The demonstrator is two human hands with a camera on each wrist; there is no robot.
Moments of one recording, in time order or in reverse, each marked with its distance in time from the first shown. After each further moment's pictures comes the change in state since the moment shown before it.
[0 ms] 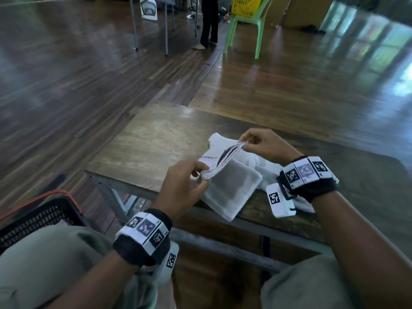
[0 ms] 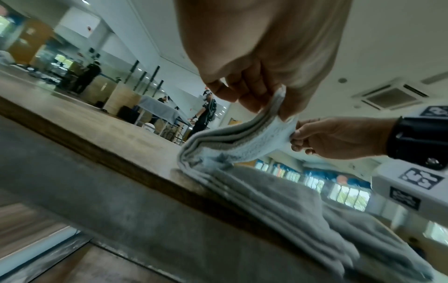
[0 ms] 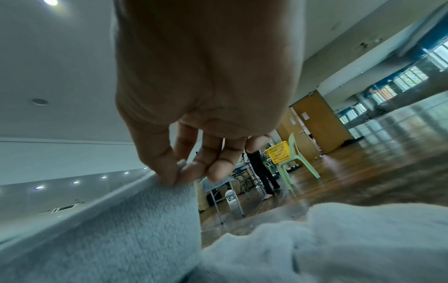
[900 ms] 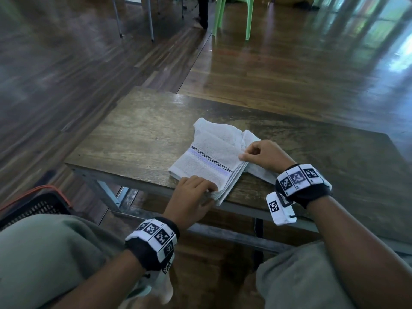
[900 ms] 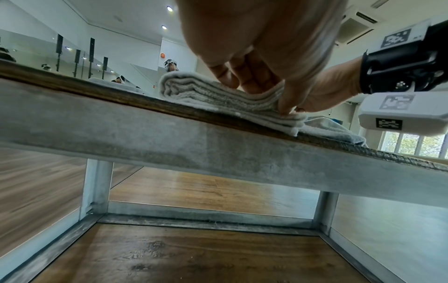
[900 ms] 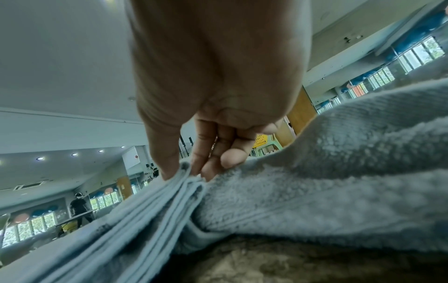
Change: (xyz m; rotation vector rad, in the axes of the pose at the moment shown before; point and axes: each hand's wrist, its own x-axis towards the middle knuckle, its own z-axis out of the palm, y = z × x) left_hand -0.046 0.002 0.063 0.144 -0.268 0.162; right_hand -0.040 0.071 0.026 -0.110 0.038 0.198
